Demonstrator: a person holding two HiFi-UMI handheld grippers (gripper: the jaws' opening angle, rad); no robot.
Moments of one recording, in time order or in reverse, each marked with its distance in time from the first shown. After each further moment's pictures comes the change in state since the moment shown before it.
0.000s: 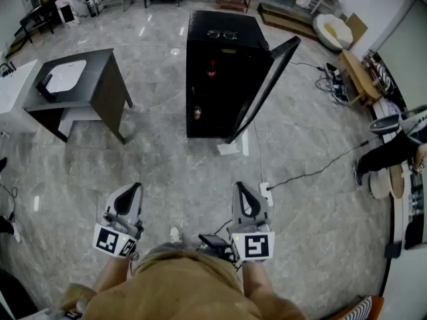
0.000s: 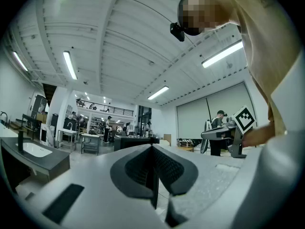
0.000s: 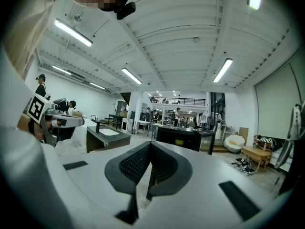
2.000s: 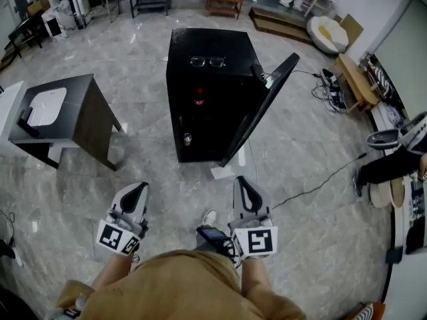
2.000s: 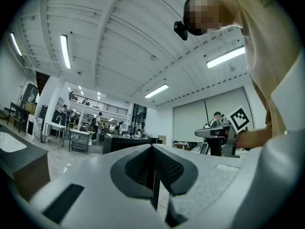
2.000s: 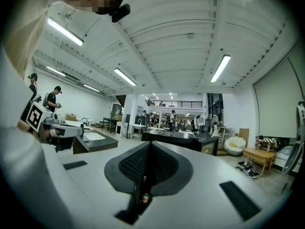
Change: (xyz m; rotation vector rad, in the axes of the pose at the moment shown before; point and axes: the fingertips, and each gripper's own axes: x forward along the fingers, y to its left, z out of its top) left arm 0.214 0.078 -0.031 -0.055 -0.011 -0.088; right arm 0.189 -0.113 -0.005 0.012 -0.018 -0.012
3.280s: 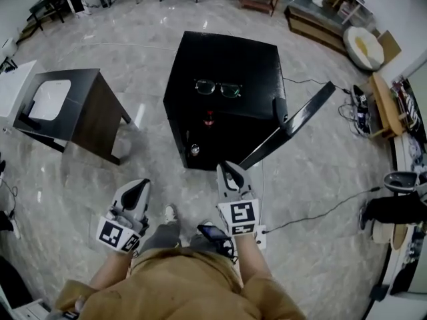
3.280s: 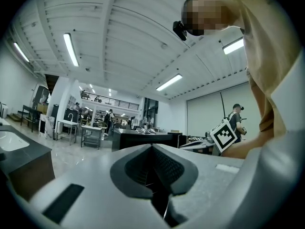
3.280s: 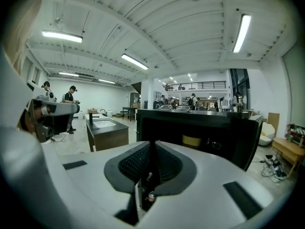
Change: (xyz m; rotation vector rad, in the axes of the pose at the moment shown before) left arm 0.158 0.082 -0.028 -0.007 0.073 0.150; right arm 0.249 -0.055 -0.104 0.024 0.201 0.286
